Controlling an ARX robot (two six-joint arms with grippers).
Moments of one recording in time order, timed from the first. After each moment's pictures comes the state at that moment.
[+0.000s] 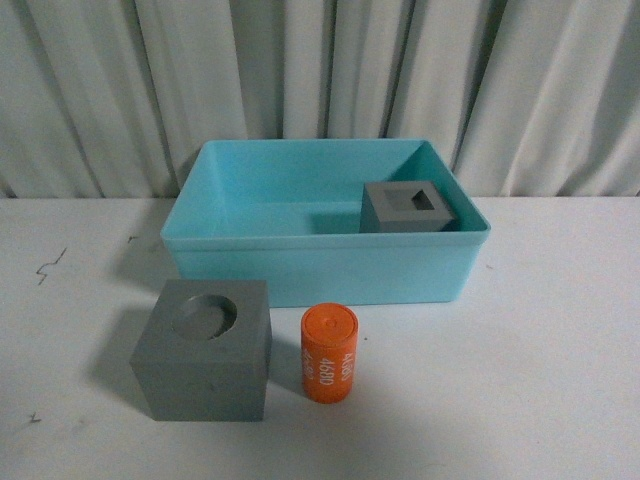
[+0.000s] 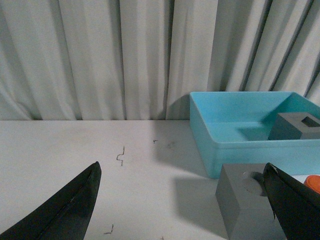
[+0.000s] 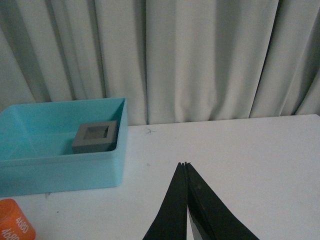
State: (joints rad) left arm 0.00 0.01 0.01 0.00 0.00 -0.02; right arm 0.00 0.57 0.07 0.50 0.00 0.01
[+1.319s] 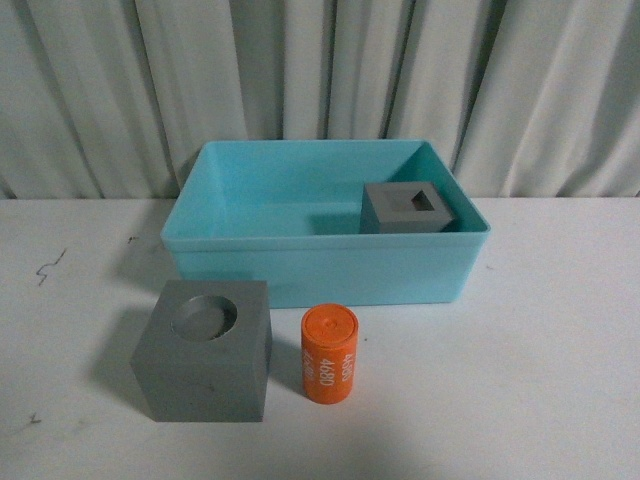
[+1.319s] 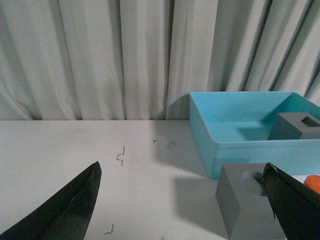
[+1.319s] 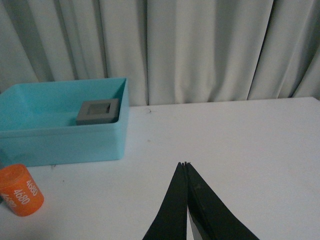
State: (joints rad) left arm 0.00 0.01 0.01 0.00 0.00 -0.02; right arm 0.00 0.07 0.01 0.02 0.00 0.01
